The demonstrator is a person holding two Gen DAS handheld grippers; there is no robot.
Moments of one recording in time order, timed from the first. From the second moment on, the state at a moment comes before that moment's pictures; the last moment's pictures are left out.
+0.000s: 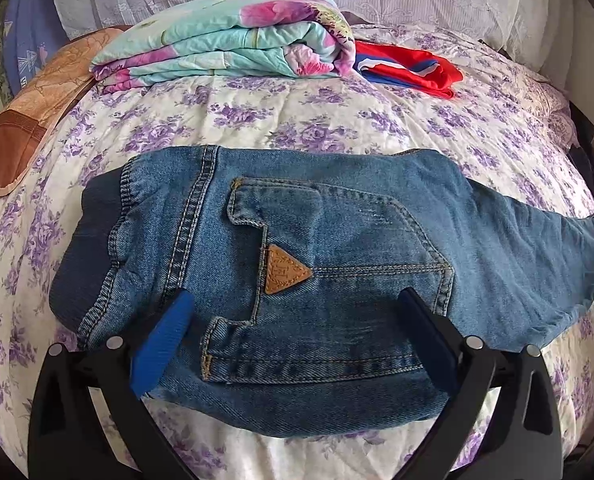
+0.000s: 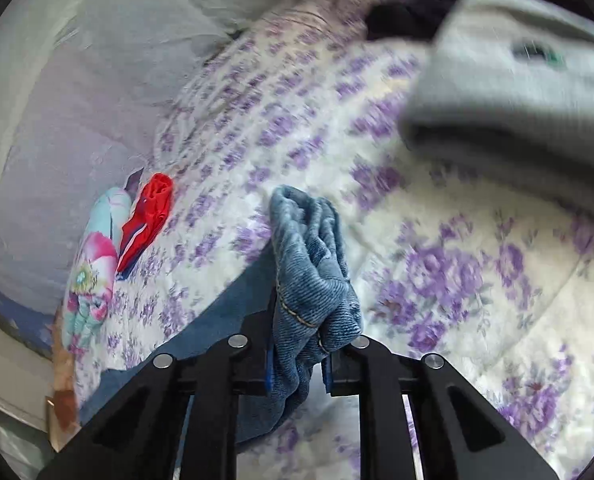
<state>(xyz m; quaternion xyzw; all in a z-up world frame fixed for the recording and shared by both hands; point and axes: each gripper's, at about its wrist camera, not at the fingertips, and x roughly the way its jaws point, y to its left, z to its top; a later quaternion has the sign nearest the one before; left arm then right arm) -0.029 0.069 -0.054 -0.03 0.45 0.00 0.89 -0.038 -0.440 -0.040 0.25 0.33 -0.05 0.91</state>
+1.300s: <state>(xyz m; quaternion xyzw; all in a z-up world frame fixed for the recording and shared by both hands) -0.091 0.125 0.009 -0.10 0.39 -0.01 0.91 -0.008 -0.253 -0.055 0.04 0.42 0.22 0.88</state>
